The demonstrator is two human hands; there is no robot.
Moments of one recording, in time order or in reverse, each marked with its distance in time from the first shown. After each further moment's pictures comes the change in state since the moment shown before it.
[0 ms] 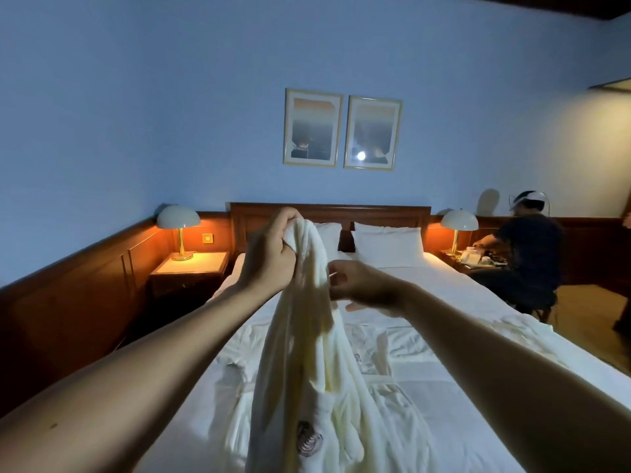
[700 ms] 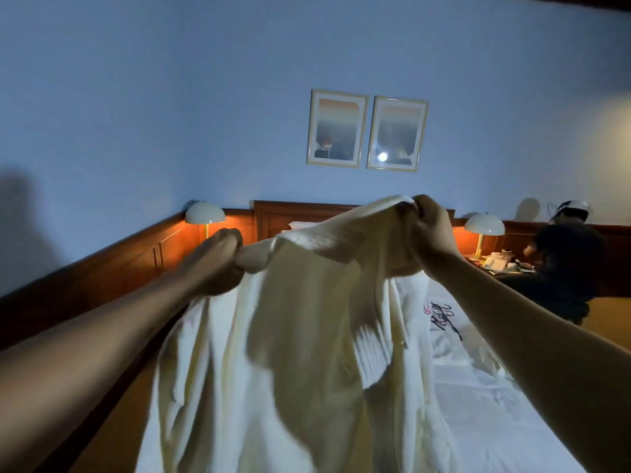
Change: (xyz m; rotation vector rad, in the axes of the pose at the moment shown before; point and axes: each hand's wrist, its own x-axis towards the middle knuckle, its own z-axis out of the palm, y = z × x) left_hand -0.011 -0.080 -0.130 0.564 -0.543 -0.274; right_hand 0.004 -0.029 -0.039 0.051 0.903 -0.304
